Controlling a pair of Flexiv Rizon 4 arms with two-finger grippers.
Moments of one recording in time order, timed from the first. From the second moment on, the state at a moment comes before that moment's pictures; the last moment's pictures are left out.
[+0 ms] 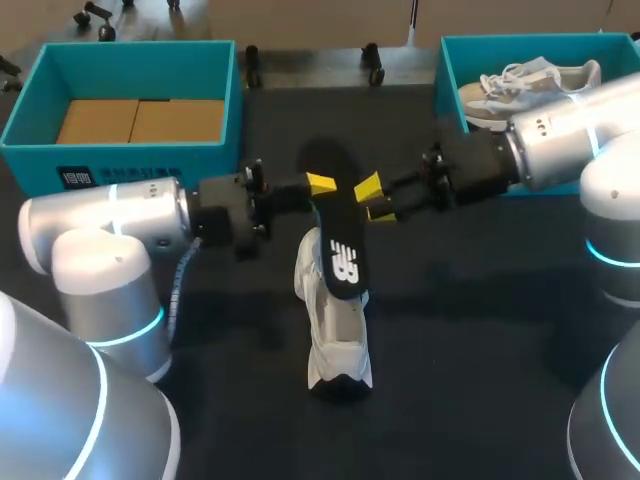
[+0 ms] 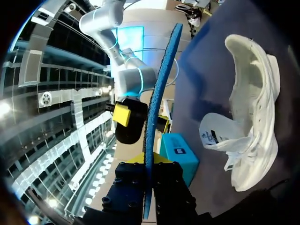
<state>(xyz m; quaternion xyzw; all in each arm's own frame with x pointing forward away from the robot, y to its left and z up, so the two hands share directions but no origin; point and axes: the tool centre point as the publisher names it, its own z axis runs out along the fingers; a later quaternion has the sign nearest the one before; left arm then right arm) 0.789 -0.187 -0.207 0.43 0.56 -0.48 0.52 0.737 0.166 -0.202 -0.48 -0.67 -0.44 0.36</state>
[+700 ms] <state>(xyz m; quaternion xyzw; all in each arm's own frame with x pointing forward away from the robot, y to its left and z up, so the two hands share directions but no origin) 0.720 -0.121 -0.227 0.43 0.64 -0.56 0.31 0.710 0.092 -0.189 -0.37 -0.80 -0.35 0.31</state>
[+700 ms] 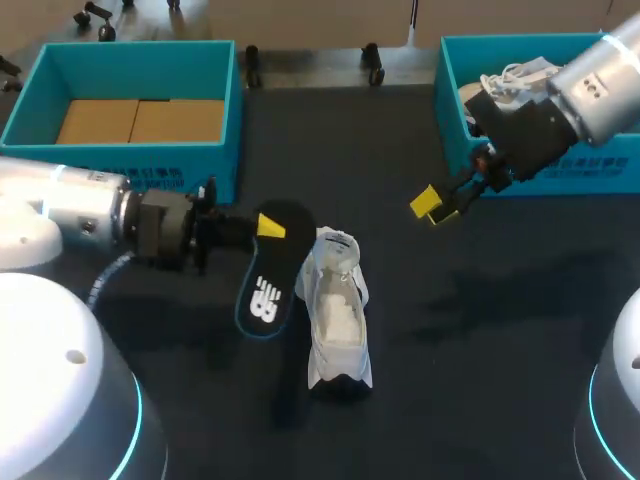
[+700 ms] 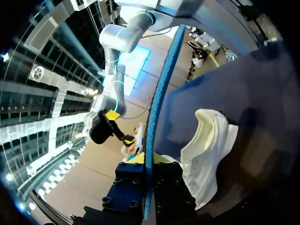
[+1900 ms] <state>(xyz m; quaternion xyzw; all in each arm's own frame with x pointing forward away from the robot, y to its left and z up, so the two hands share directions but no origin) 0.635 -0.125 -0.225 0.34 0.67 -0.65 0.13 0.680 0.061 -0.190 -0.16 -0.97 -0.16 0.10</state>
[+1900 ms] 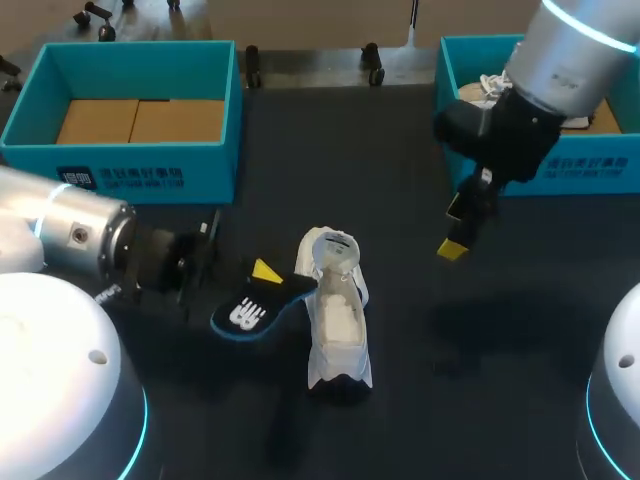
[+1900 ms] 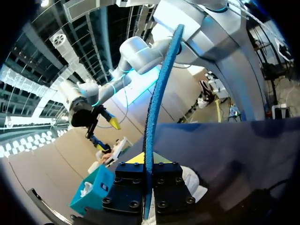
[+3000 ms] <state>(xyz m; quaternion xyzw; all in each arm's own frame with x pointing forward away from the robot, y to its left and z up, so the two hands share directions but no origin) 0.580 -0.139 -0.222 0.28 0.68 -0.67 0.12 0.650 0.087 -0.246 -0.05 -0.99 -0.10 -0.03</state>
